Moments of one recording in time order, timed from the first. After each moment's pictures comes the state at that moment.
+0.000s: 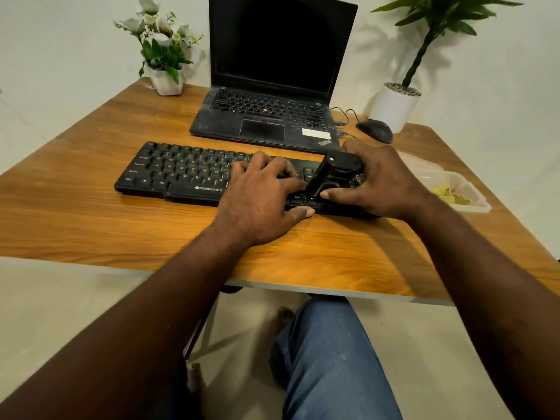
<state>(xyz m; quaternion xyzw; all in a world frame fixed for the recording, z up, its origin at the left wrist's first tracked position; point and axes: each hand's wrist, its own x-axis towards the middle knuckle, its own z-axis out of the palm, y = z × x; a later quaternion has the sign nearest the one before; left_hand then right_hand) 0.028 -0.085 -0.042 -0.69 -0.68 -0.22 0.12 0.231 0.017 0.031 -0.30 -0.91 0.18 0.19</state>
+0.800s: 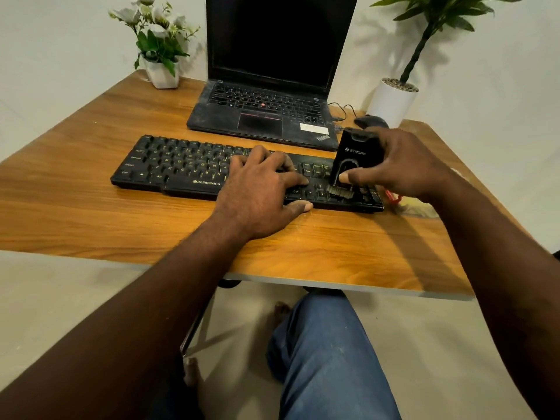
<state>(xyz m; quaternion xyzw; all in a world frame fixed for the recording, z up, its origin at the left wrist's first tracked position) 0.027 -0.085 -0.042 -0.69 -0.68 -0.22 0.12 0.252 0.031 0.051 -0.37 -0.88 0.25 0.17</state>
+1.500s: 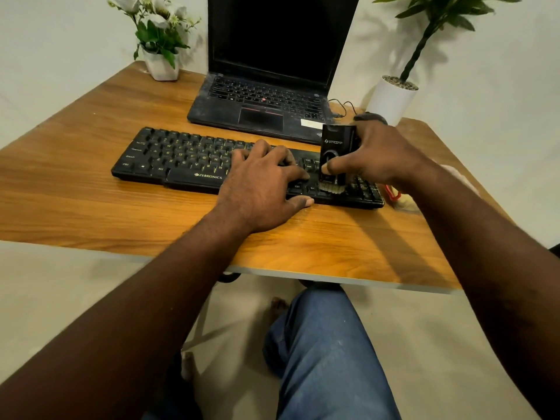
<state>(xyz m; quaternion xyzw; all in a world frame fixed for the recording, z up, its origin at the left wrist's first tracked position) 0.027 -0.086 -0.041 -0.69 -0.68 -0.22 0.11 0.212 0.015 0.054 -0.46 -0.85 0.21 0.15</state>
